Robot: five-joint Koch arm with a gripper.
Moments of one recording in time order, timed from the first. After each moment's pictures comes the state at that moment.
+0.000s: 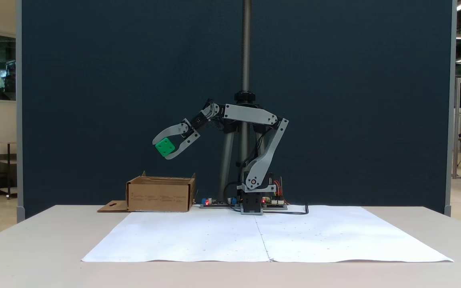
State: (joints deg) arm 86.7 114.6 104.8 20.2 0.1
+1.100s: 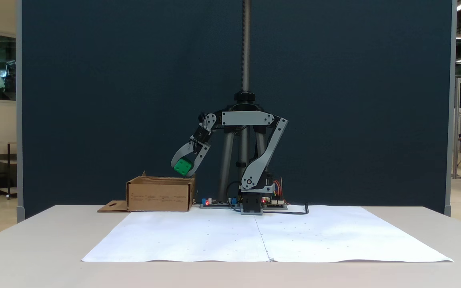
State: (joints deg) arm 104.2 114.6 113.6 28.7 -13.6
